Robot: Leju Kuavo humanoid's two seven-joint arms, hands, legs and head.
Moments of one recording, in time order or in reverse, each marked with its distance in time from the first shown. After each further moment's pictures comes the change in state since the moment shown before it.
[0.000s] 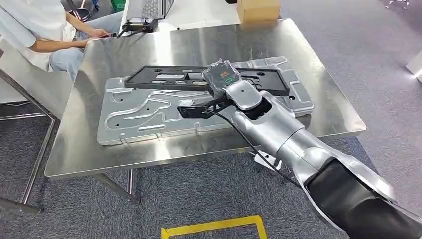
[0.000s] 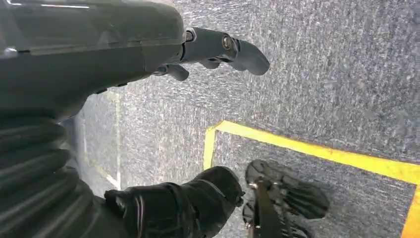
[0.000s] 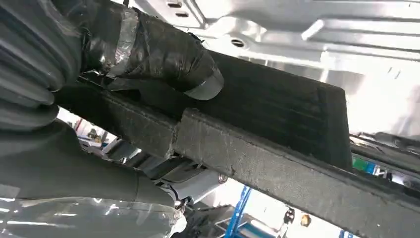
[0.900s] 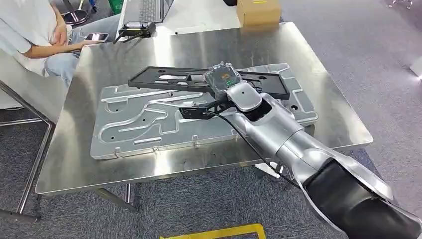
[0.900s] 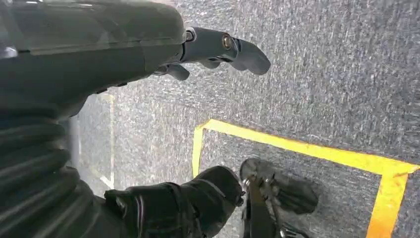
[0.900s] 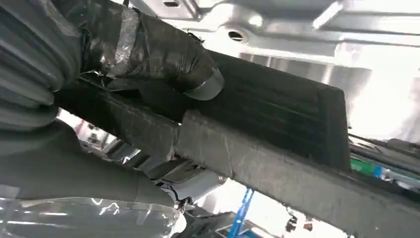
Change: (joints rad) left arm -0.001 0.000 0.000 0.000 -0.010 -0.005 -0.008; right arm 0.015 0.000 0.000 0.023 0.004 -0.012 -0.009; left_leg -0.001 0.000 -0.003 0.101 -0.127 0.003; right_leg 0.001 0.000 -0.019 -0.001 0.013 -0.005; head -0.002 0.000
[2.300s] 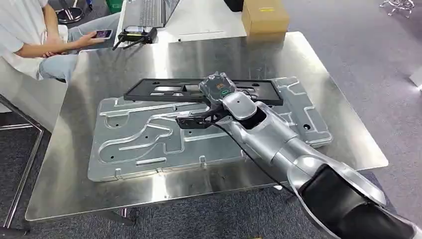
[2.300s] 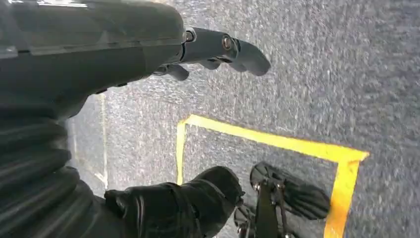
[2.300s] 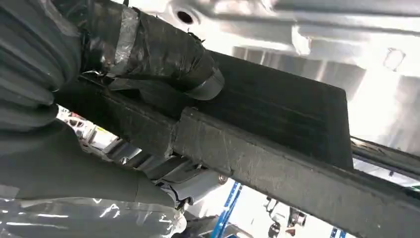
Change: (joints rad) left arm -0.002 -0.002 -0.001 0.000 0.000 0.016 -0.017; right arm 0.041 0.024 0.000 0.013 0.010 -0.017 -0.013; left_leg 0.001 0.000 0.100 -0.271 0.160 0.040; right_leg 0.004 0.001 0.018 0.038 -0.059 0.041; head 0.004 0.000
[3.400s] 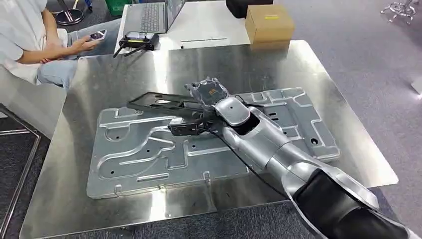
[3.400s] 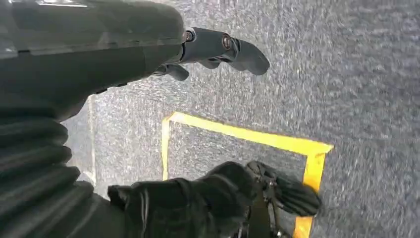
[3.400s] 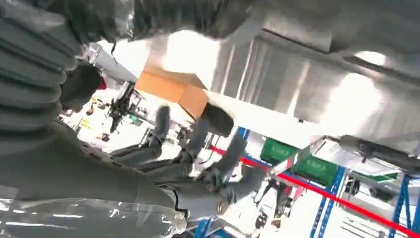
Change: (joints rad) left arm 0.000 -0.005 -0.001 0.000 0.010 -0.015 -0.041; right arm 0.025 0.036 0.000 -0.005 0.003 -0.010 -0.027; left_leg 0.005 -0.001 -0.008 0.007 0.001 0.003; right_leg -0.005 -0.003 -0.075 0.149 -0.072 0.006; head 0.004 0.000
